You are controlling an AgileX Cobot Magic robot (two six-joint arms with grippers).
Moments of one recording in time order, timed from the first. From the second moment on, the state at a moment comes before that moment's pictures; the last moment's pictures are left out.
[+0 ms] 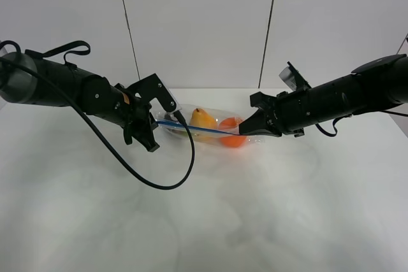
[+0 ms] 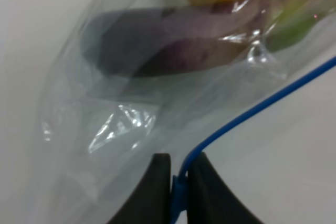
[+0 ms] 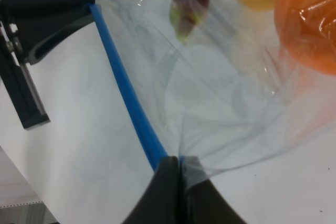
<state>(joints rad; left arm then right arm) -0.38 1.89 -1.08 0.06 0.15 0.60 0.13 1.75 -0.97 1.23 0.79 -0.87</state>
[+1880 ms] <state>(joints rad) -0.31 1.89 -1.08 0.12 0.17 0.59 0.13 1.75 -0.97 1.20 0.77 -0.87</state>
